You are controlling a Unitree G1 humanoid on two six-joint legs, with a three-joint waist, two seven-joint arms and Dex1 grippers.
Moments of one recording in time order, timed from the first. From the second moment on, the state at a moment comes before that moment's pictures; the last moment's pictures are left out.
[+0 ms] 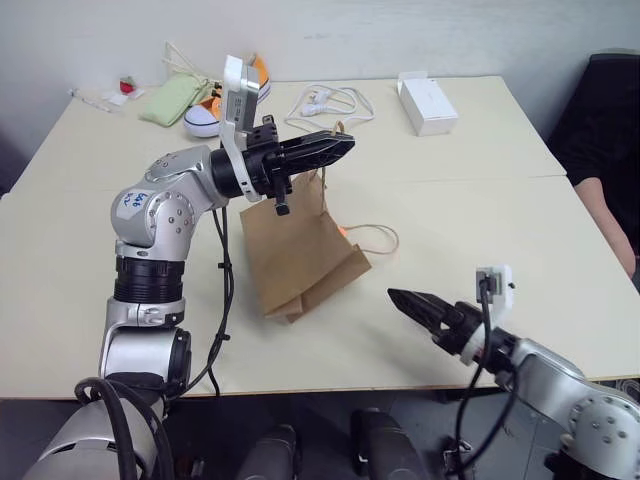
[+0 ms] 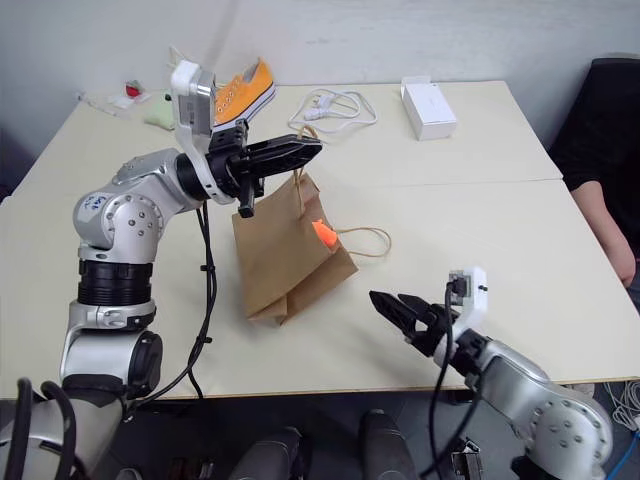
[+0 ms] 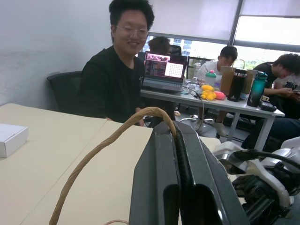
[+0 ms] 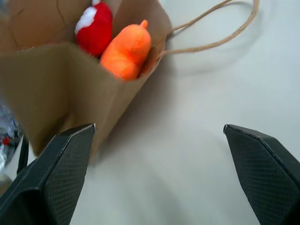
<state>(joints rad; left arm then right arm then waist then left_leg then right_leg) -0.97 0.42 0.08 0.13 -0.65 0.68 -1.01 -0.10 -0.21 -0.44 -0.48 1.23 1.13 -0.05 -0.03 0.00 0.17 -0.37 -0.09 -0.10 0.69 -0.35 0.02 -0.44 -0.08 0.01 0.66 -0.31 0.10</state>
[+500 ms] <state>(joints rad) -0.95 0.45 0.08 0.08 -0.65 0.69 -1.02 -0.37 -0.08 -0.43 -0.10 1.21 0.95 -0.16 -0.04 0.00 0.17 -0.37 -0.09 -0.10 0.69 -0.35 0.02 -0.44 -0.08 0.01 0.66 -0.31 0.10</state>
